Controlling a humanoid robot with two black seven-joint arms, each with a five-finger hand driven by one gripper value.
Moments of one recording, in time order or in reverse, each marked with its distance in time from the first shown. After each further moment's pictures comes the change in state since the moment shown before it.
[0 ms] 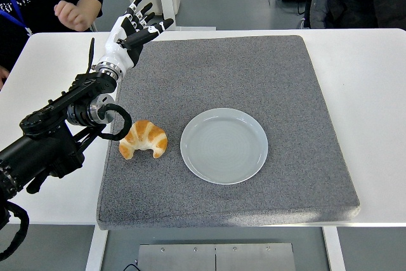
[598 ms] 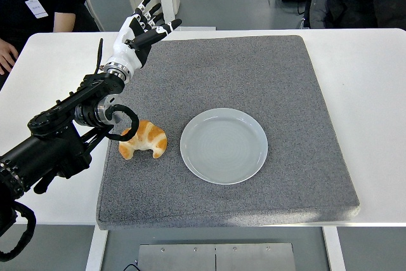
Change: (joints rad) left arm -0.003 -0.032 -0.001 0.000 0.000 0.000 -0.001; right arm 0.000 0.000 0.000 0.000 0.000 0.000 0.000
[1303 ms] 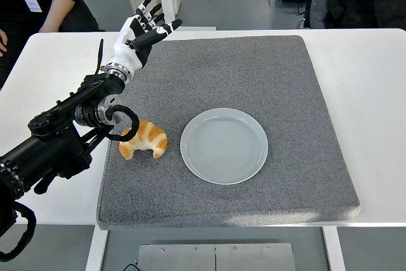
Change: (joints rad) left arm 0.000 0.000 0.000 0.000 -0.002 -0.003 -0.001; right arm 0.000 0.000 0.000 0.000 0.000 0.000 0.000
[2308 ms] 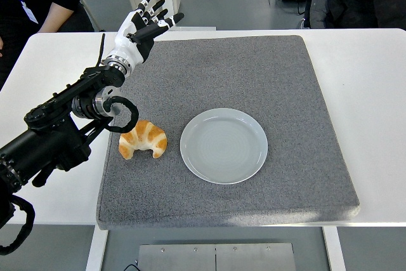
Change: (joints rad) left arm -0.047 0.018 -0.013 -0.040 -0.018 0.032 0.110; right arm 0.000 0.000 0.000 0.000 0.000 0.000 0.000
